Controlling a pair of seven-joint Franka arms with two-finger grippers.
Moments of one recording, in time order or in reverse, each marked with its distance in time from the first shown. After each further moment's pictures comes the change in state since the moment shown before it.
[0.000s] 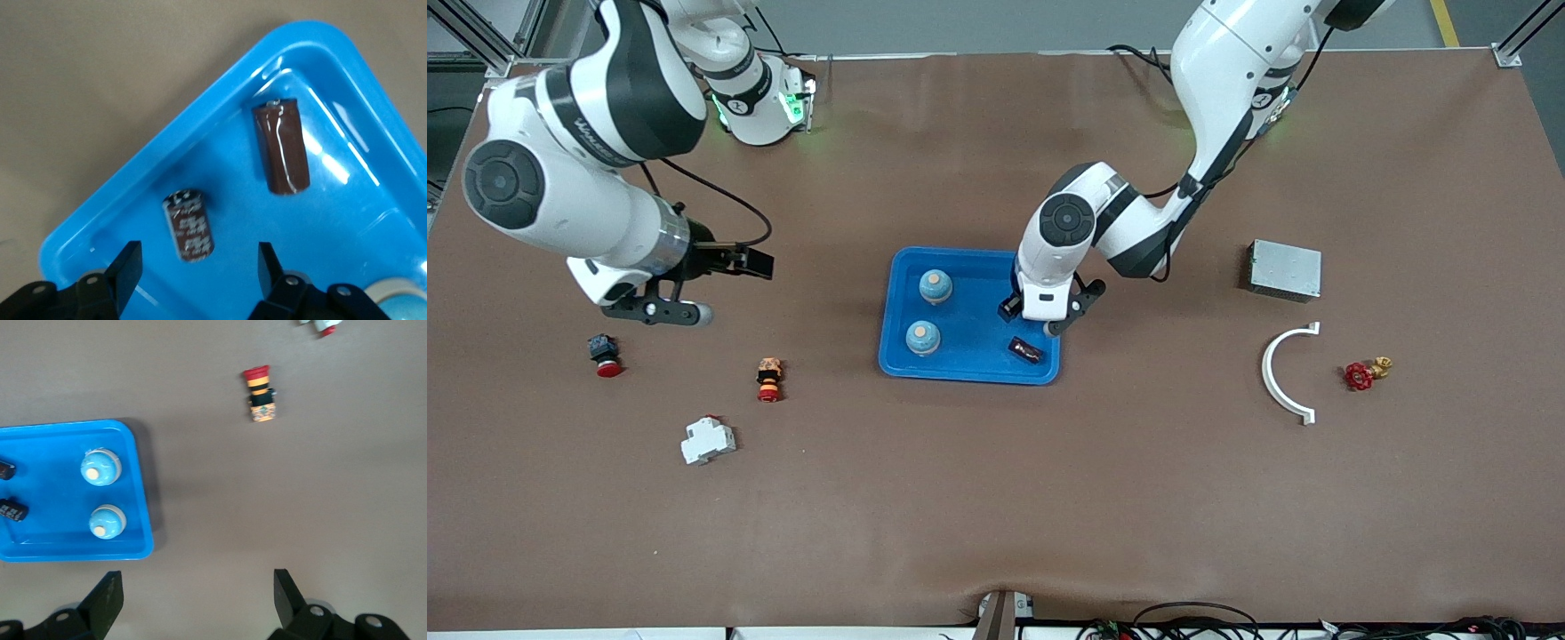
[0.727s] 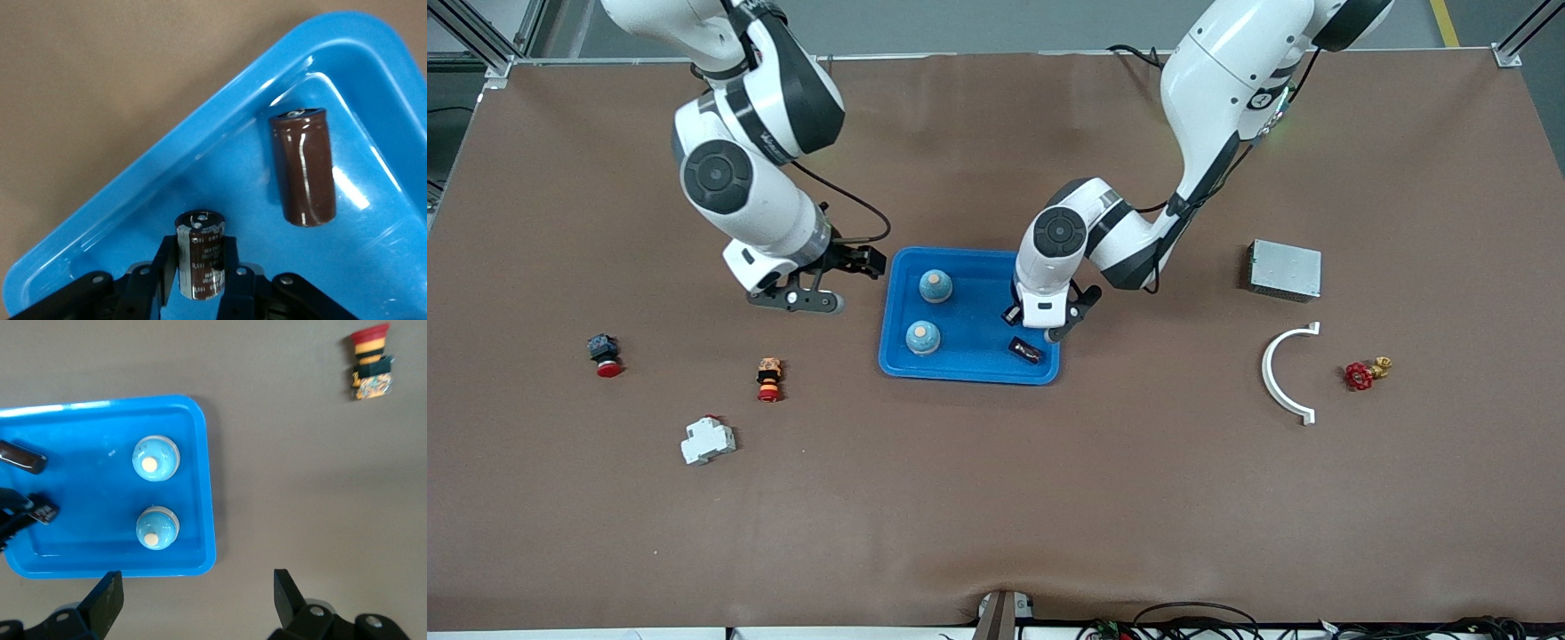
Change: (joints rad) left arm -0.003 0.049 0.001 0.015 0.041 0.021 -0.048; right arm 0.223 0.054 0.003 -0.130 0.005 0.245 0.192
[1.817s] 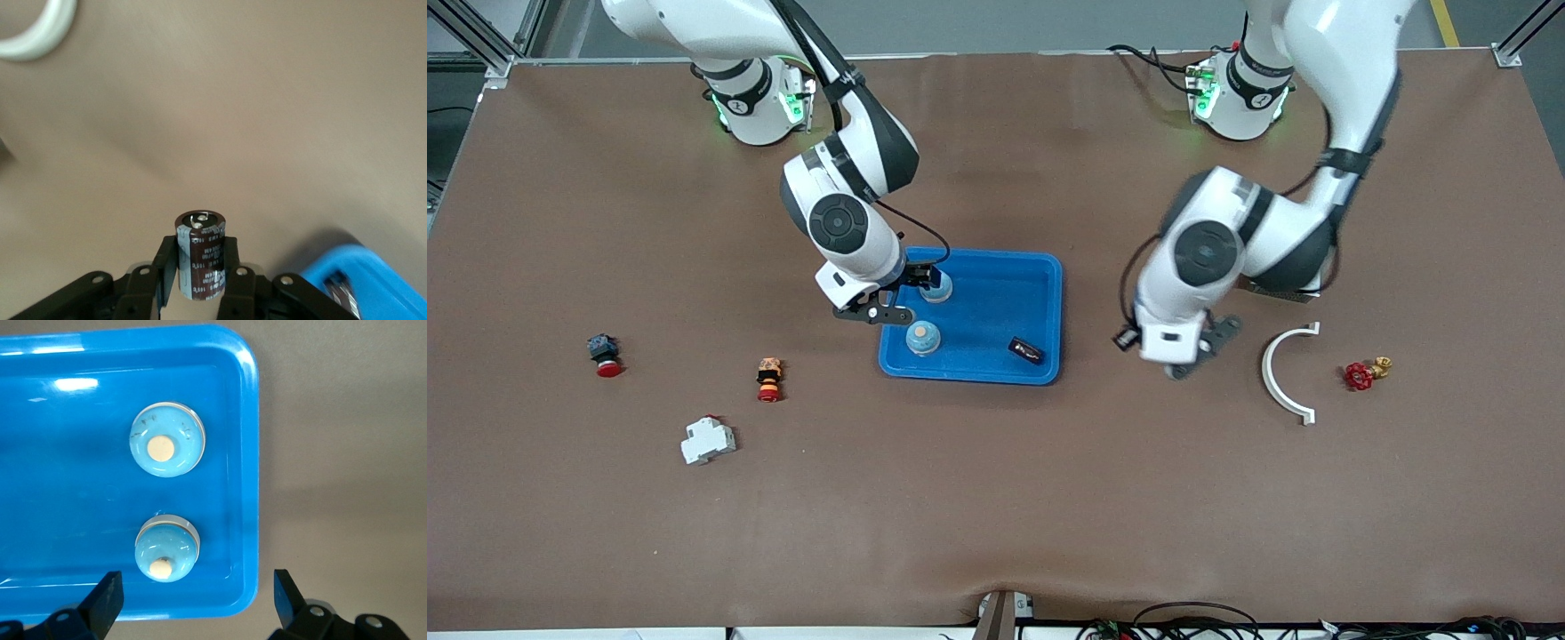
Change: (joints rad) left arm 0.325 -0.250 0.013 0.010 0.011 -0.386 0.468; right arm 0.121 0.203 0.000 -0.035 0.002 0.203 0.078
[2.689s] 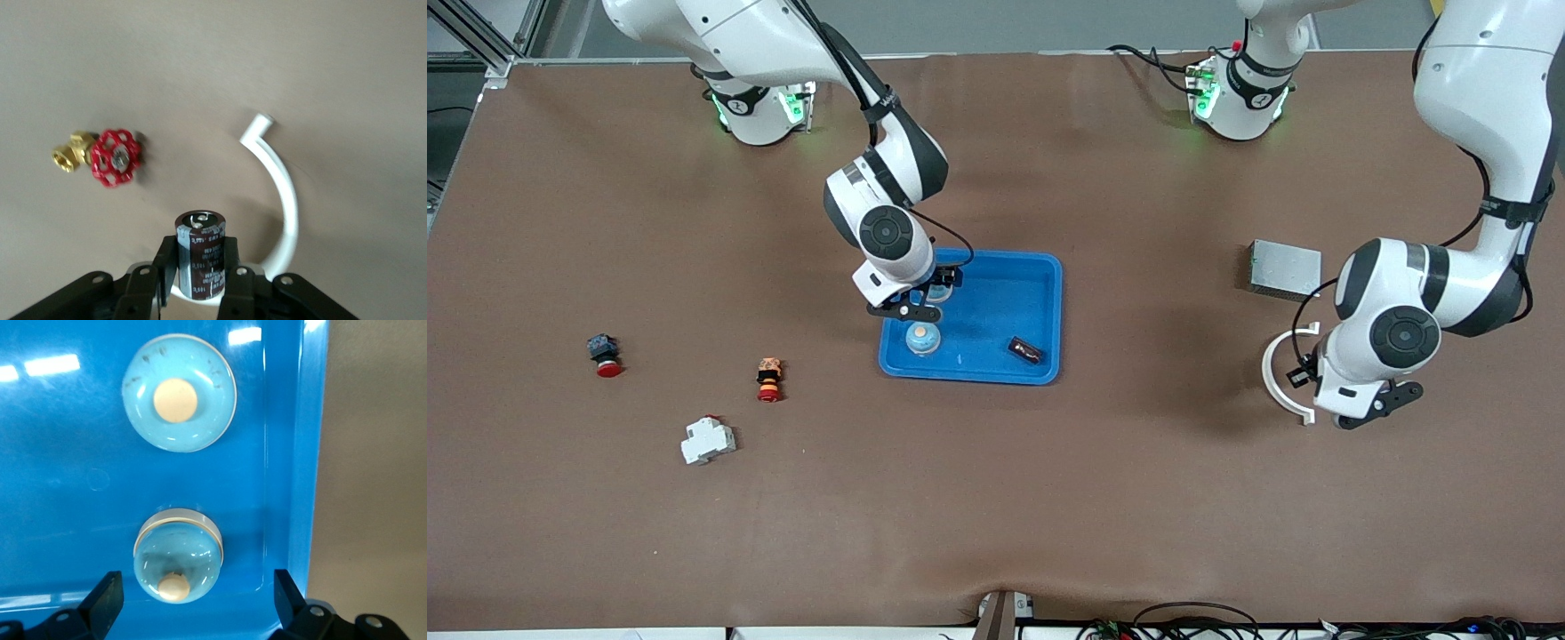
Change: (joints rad) left arm 0.386 0.098 0.004 -0.061 0.322 0.064 0.422; right arm 0.076 0.113 0.001 0.000 0.002 0.078 0.074
